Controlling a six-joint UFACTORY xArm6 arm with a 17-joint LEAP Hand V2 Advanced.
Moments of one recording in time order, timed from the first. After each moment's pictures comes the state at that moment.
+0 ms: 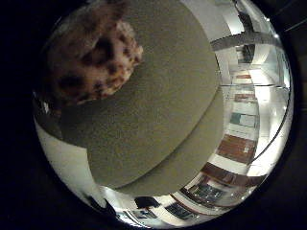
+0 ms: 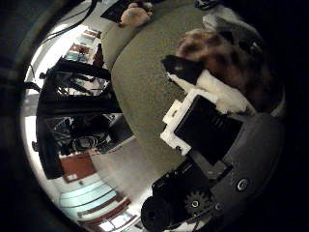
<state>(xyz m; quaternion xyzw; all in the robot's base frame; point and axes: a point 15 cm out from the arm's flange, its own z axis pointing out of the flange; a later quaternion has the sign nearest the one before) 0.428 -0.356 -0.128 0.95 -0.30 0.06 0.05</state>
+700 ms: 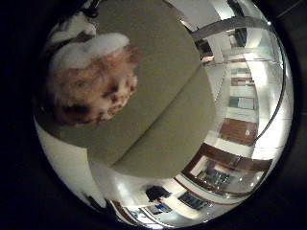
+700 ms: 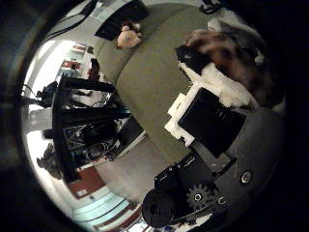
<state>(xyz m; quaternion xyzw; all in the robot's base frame) 0.416 -0.408 -0.011 0.91 -0.40 0.07 0.06</state>
